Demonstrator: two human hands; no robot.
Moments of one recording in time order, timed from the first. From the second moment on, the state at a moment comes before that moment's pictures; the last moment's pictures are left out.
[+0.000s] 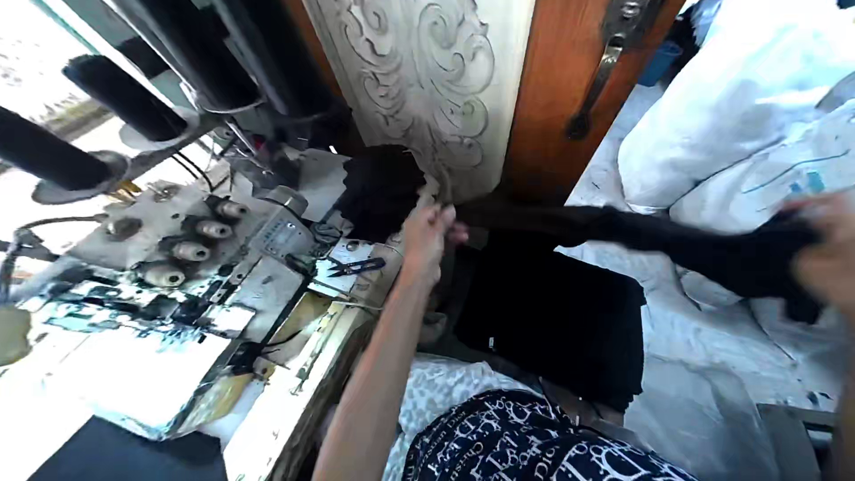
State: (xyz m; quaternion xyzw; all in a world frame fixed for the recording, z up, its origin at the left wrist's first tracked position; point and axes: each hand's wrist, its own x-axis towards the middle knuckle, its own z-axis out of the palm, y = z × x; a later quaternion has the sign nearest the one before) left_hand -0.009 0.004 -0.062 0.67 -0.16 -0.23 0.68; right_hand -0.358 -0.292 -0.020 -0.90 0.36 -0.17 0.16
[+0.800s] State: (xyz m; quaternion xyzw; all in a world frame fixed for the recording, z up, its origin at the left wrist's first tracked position) left_hand -0.207 0.256 -0.223 0.57 0.24 -0.21 0.75; right_hand -0.119 -0.029 -0.162 -0.92 -0.26 0.27 0.14
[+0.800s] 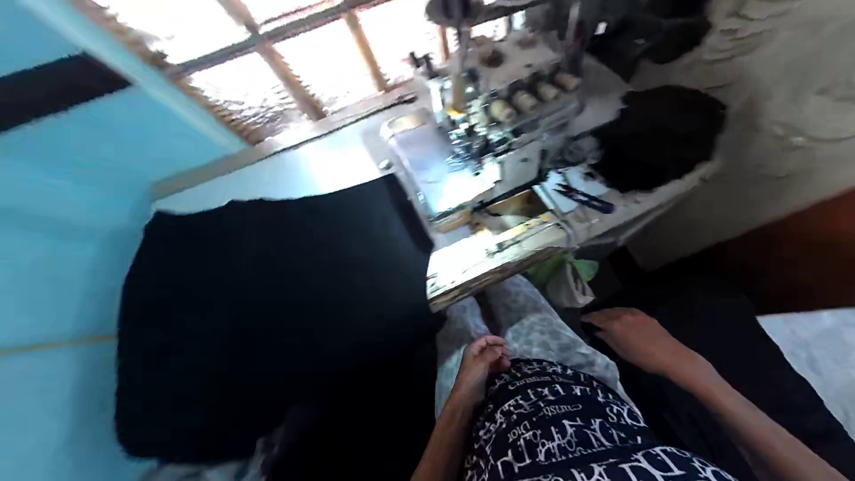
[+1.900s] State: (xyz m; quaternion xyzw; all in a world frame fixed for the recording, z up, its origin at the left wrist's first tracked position) left_hand -0.198 0.333 -0.184 0.95 0.05 0.28 0.11; right_hand -0.109 0.147 -0.171 -0.79 -0.49 0.31 0.22
